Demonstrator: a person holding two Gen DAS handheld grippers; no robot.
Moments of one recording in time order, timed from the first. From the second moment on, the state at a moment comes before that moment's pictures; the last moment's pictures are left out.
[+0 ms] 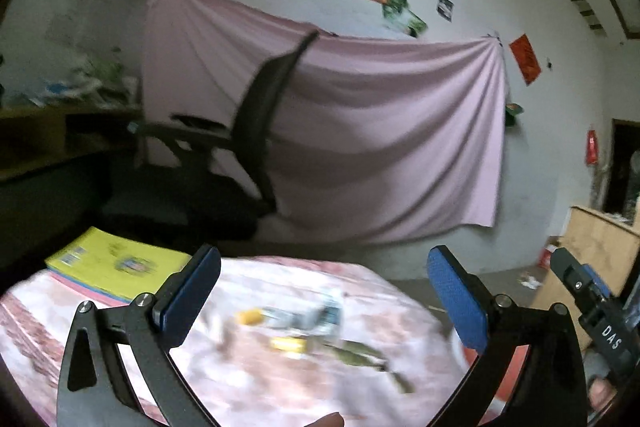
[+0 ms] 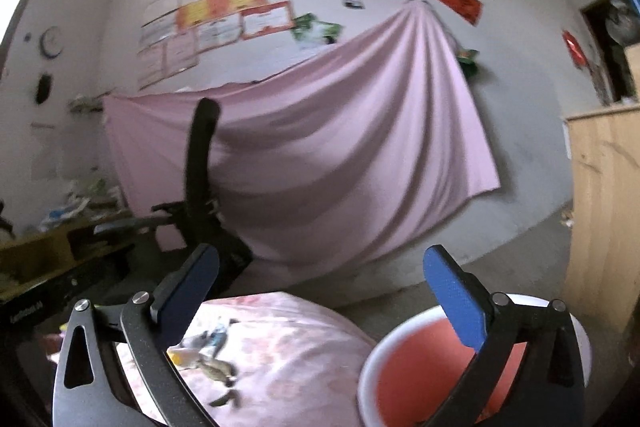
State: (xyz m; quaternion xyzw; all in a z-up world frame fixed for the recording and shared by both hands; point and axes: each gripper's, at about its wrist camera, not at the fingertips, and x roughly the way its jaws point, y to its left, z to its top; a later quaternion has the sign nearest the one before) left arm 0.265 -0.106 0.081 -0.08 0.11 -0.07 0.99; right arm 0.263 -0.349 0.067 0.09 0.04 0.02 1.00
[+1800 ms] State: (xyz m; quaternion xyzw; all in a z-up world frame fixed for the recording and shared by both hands) left arm 0.425 -0.069 -0.029 0.00 0.43 -0.13 0.89; right arm 0.379 -0.231 -0.023 -0.06 0.43 0.14 0.89
